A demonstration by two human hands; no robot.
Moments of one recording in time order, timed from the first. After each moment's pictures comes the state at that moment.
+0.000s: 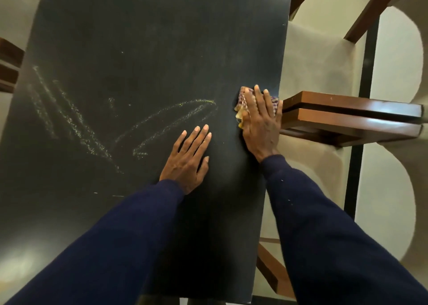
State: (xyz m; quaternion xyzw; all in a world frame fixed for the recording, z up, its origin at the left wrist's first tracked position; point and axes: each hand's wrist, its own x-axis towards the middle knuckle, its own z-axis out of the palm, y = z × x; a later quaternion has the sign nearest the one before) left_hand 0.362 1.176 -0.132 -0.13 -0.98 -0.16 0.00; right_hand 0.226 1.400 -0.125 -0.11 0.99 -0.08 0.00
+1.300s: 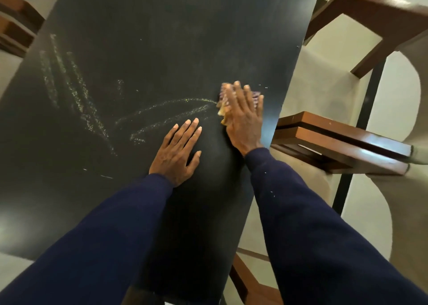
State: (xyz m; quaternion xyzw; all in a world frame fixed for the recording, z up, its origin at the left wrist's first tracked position) left_hand 0.366 1.174 -0.134 -0.04 -0.99 -0.15 0.02; right_hand 0.202 1.356 -0.118 -0.23 0.97 -0.08 0.03
